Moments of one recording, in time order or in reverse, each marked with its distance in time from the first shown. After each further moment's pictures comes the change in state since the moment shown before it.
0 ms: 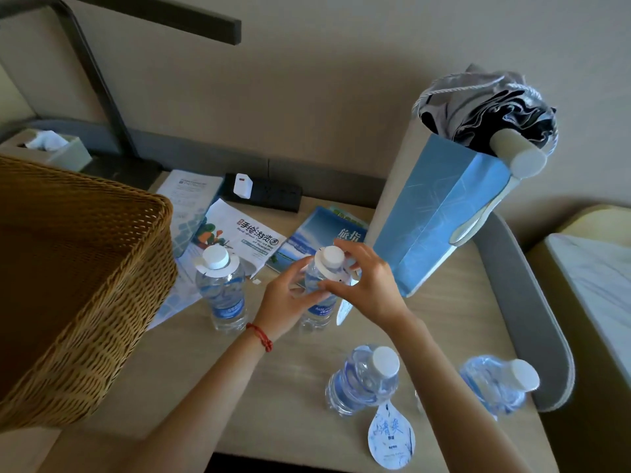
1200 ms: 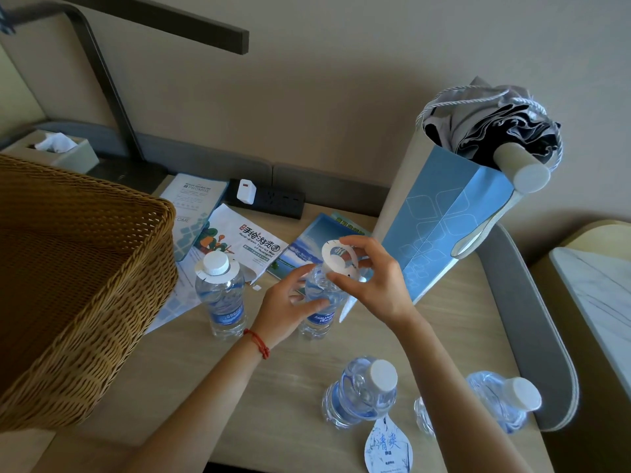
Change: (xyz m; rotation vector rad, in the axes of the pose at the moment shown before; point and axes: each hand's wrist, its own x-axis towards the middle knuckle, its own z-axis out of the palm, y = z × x) left_hand 0.004 -0.005 -0.001 -0.025 -0.014 -0.011; right_hand 0.011 -0.013 -0.018 0.202 0.035 -0.012
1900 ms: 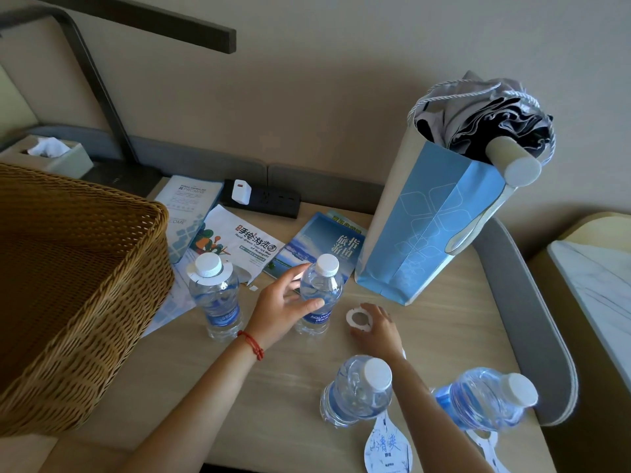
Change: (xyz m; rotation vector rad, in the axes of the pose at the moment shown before) left_hand 0.000 -0.002 0.000 -0.003 0.023 0.020; right_hand -0.059 0.141 0.033 -0.325 -0.098 0.537
